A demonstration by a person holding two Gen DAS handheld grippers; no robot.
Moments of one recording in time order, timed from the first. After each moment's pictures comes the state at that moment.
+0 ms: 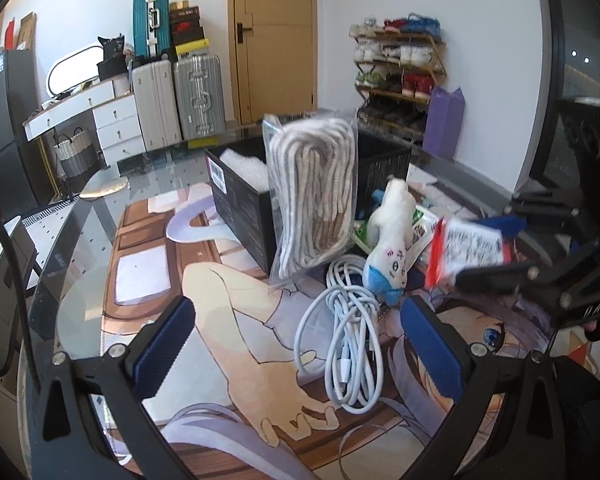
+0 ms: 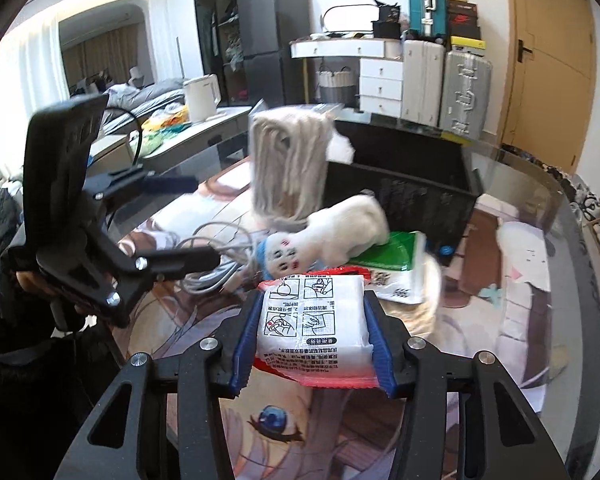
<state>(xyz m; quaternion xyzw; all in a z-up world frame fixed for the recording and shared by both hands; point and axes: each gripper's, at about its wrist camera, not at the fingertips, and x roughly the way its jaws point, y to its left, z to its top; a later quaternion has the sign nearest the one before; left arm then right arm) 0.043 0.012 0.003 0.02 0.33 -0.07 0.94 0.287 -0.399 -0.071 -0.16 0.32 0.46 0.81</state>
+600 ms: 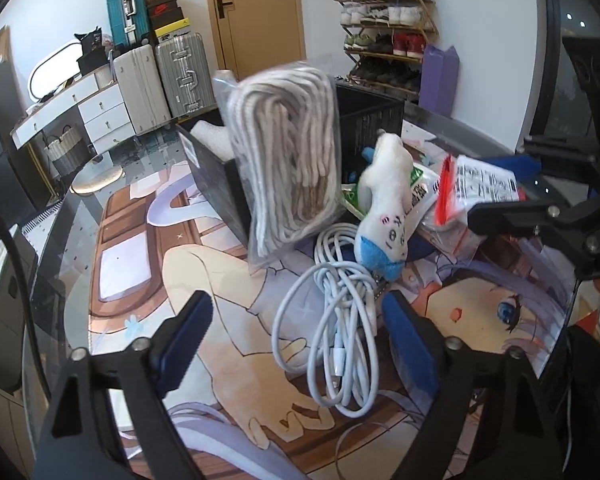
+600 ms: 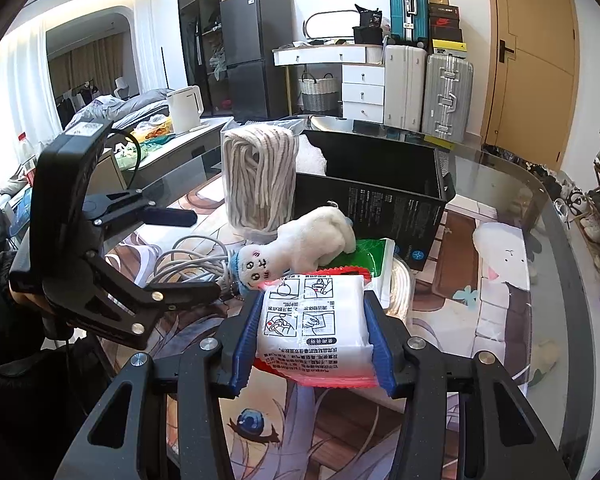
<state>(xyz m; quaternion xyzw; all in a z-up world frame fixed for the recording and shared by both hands) 0.053 -0.005 -0.008 0.07 0.38 -0.08 0.92 0.297 -0.409 -0.064 -0.15 0.32 0.44 0.83</state>
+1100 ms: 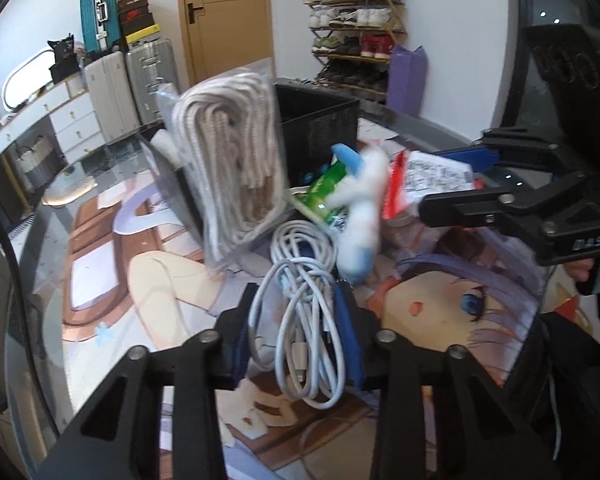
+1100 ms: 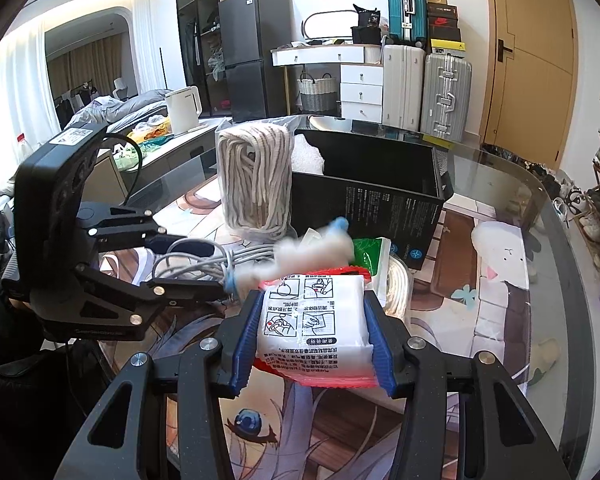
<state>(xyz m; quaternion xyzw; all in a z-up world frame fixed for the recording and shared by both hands) 0.043 -0.017 -0.002 0.06 0.38 -0.14 0.91 0.297 -0.410 -0.064 -0.15 0.32 0.44 0.83</state>
